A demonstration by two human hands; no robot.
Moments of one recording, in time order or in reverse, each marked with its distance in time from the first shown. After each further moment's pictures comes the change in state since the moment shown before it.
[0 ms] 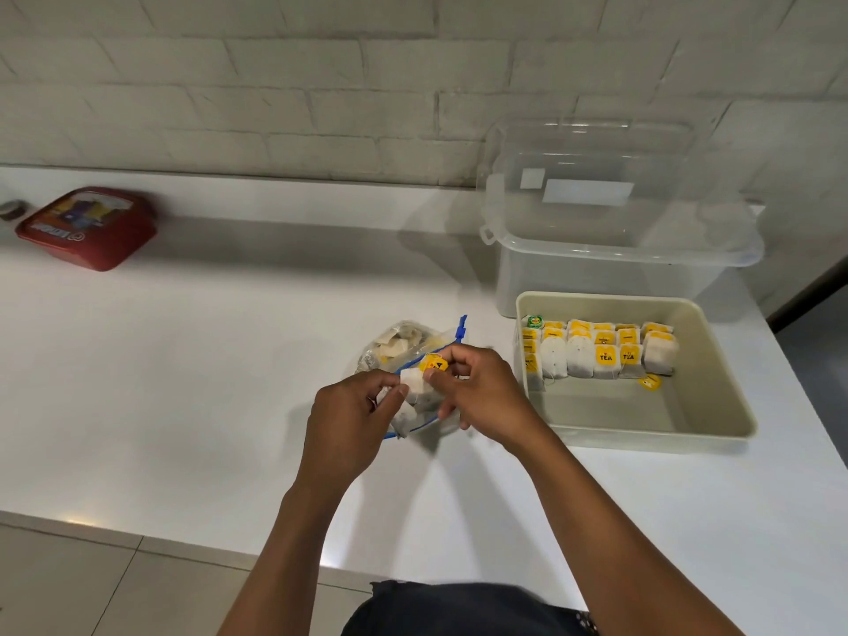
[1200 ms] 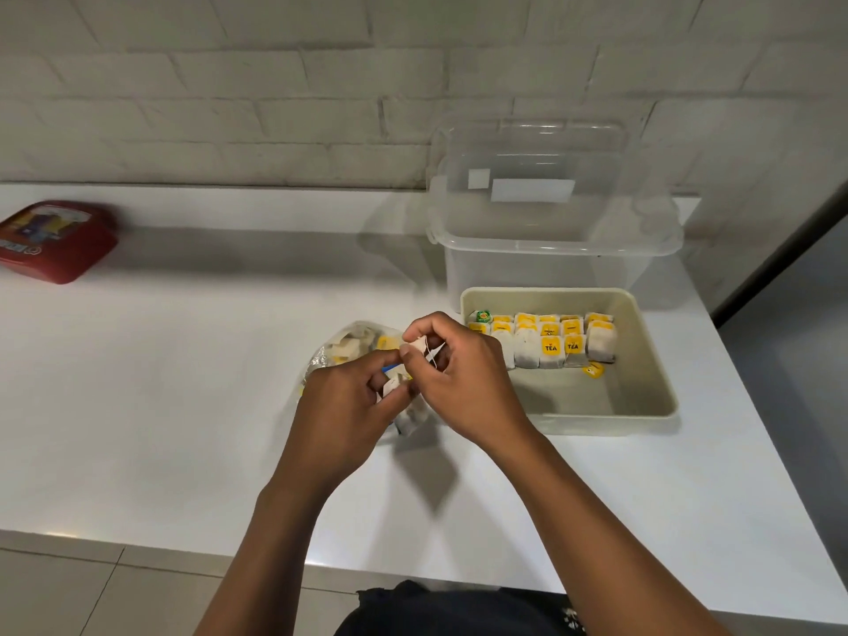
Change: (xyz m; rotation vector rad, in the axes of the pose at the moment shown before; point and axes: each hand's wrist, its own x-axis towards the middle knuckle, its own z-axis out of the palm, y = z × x) left_hand -0.019 0.088 0.007 -0.033 -0.093 0.166; right_hand -0.040 -0.022 -0.047 -0.218 0.258 -0.364
